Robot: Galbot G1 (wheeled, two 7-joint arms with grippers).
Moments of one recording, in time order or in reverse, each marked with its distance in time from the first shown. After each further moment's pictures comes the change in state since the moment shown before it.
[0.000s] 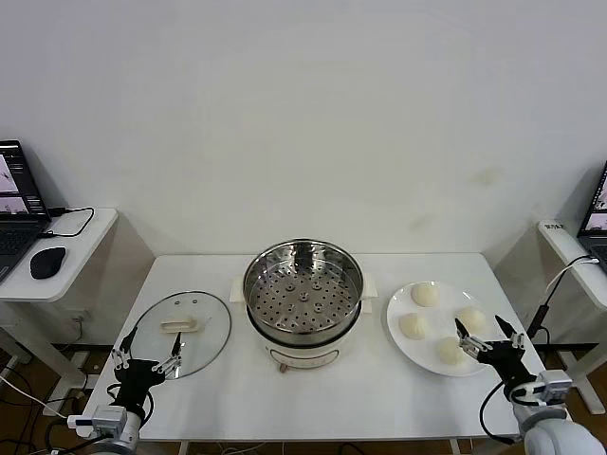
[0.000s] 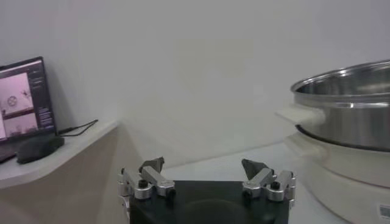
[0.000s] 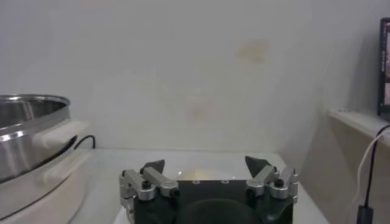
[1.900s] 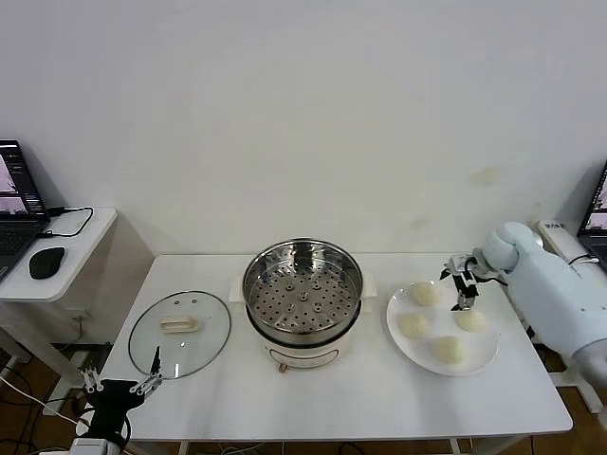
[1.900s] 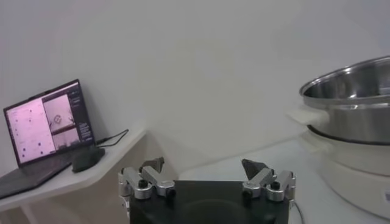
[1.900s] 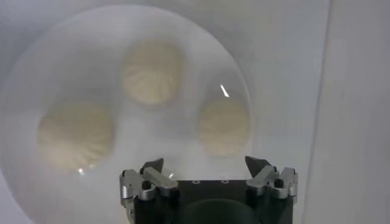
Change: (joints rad) left arm 0.163 -0.103 -0.092 -0.166 0.108 -0.013 -0.008; right arm 1.275 -0.171 -1.138 -1.099 -0.896 0.422 -0.897
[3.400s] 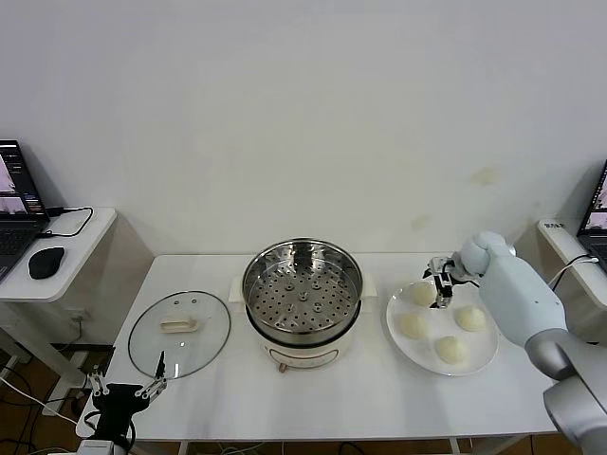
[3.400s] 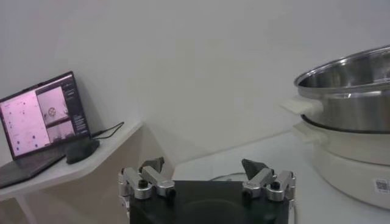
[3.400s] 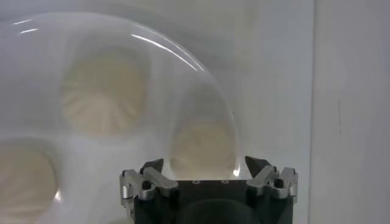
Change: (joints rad) left arm 0.001 -0.006 0.015 0.022 0.013 -0.002 0.000; right arm 0.001 0.116 0.059 -0.189 -0.078 0.035 0.108
